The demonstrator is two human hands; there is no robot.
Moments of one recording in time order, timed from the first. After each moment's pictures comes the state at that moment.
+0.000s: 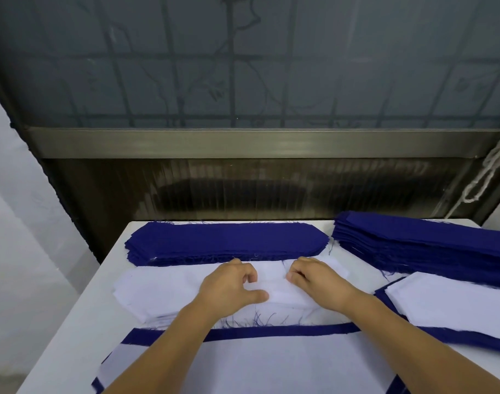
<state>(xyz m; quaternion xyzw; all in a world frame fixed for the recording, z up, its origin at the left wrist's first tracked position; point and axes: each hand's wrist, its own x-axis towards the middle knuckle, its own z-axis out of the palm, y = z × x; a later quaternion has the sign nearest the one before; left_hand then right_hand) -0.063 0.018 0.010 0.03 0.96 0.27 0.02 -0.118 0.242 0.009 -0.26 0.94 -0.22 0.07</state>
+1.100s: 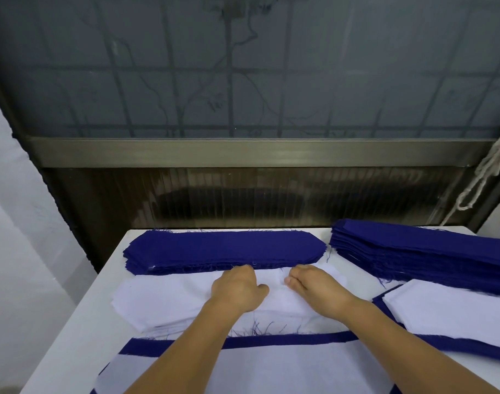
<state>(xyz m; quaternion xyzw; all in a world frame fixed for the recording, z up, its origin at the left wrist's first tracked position) -0.082 0.051 0.029 -0.08 0.98 0.16 0.08 -0.121 0.240 0.008 -0.26 0.95 -0.19 0.06</state>
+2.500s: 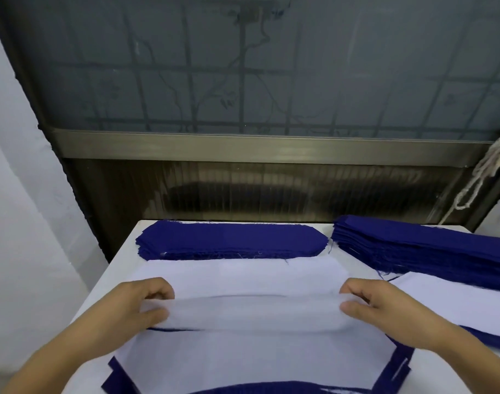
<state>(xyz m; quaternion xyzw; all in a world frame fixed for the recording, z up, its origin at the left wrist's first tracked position) 0.054 -0.113 0.062 -0.01 0.97 0.24 0.05 -0.034 0.324 0.069 -0.24 0.90 -0.32 0.16</state>
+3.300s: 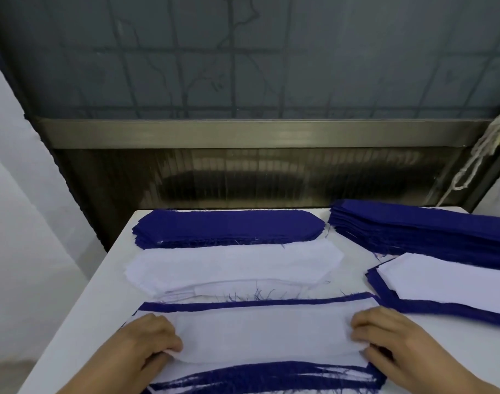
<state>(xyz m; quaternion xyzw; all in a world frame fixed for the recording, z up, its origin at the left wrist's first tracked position) 0.113 -0.081 0.041 0.22 0.96 0.17 -0.04 0.025 0.354 0.014 -0.40 0.89 -0.18 -0.11</state>
